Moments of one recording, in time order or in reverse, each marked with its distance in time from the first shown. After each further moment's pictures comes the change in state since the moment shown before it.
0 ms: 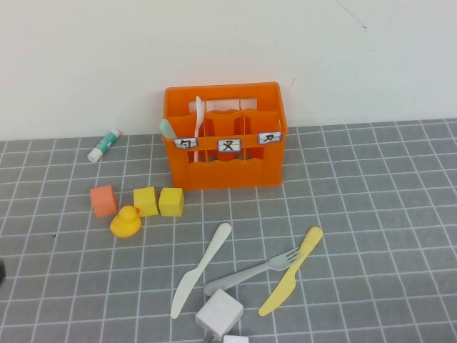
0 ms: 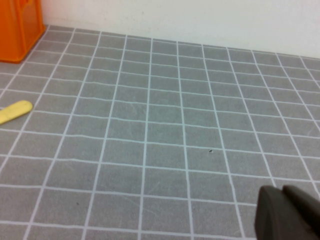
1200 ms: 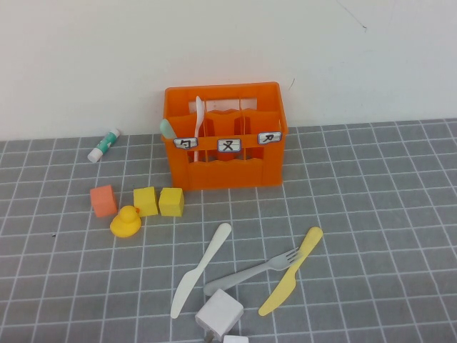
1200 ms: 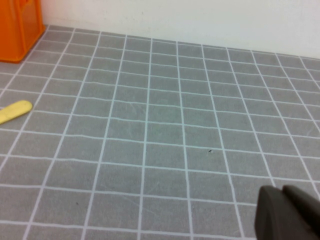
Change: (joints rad) right arm 0.000 0.000 0.000 -0.002 0.000 0.000; left arm 0.419 -0.289 0.370 -0.073 0.073 -0.010
